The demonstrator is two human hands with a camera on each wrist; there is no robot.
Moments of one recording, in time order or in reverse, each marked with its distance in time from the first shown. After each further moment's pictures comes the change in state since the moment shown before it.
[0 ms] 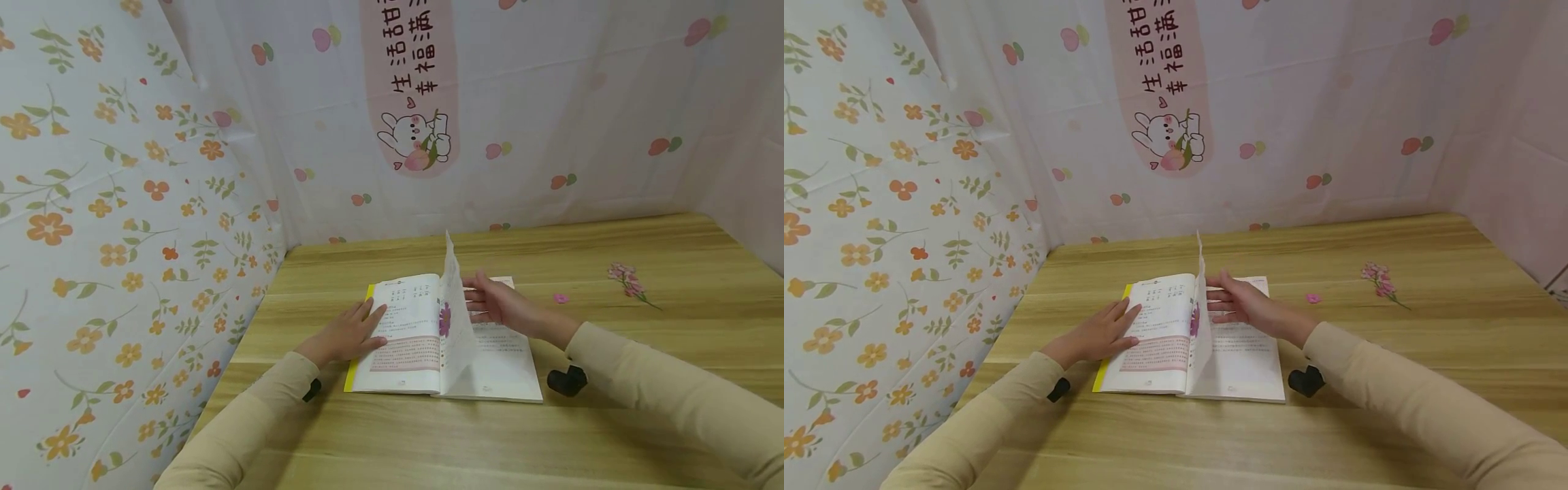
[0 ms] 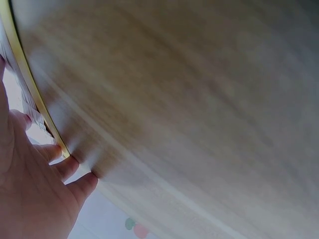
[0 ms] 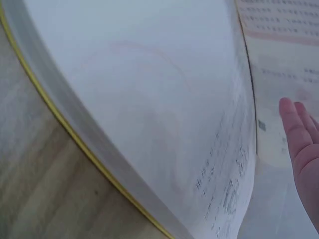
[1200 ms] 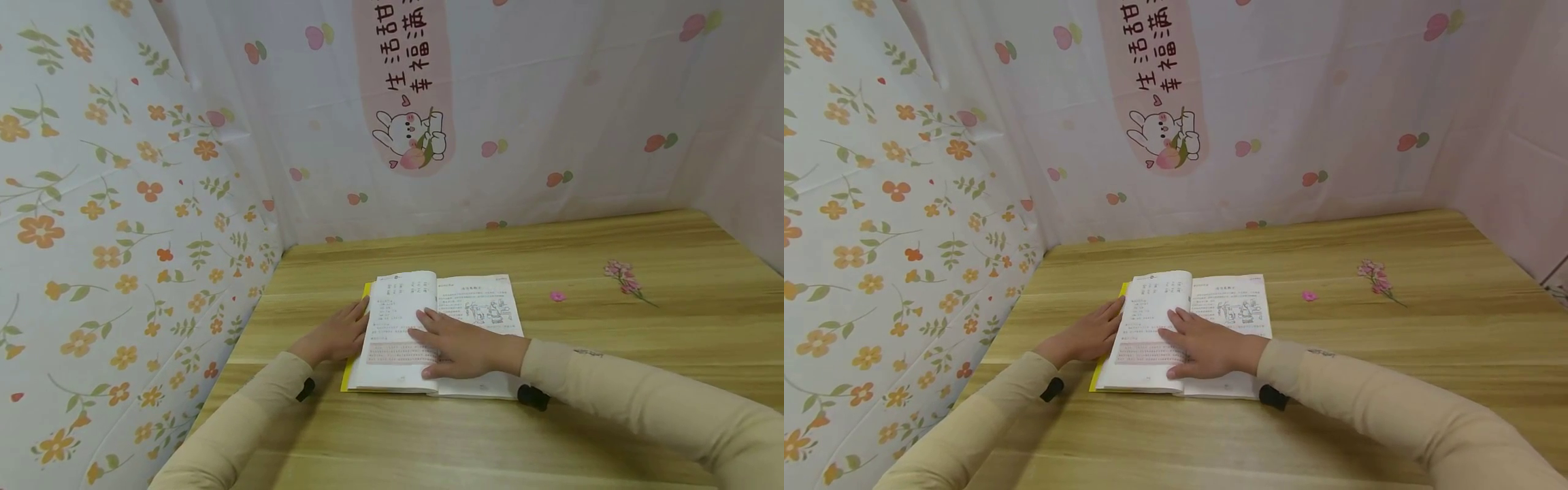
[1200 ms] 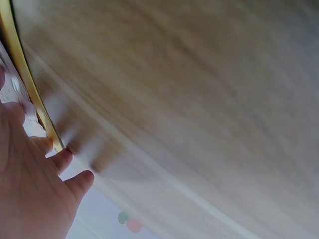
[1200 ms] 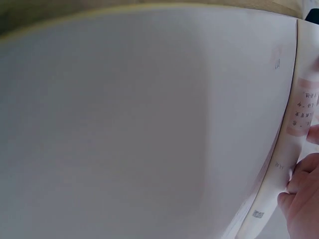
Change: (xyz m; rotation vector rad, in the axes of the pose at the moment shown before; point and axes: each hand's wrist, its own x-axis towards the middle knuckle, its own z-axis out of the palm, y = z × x) left_hand -0.004 -0.007 -0.002 0.030 -0.033 0.031; right_hand 0.011 0.022 0.066 -1.227 -0.240 -0.119
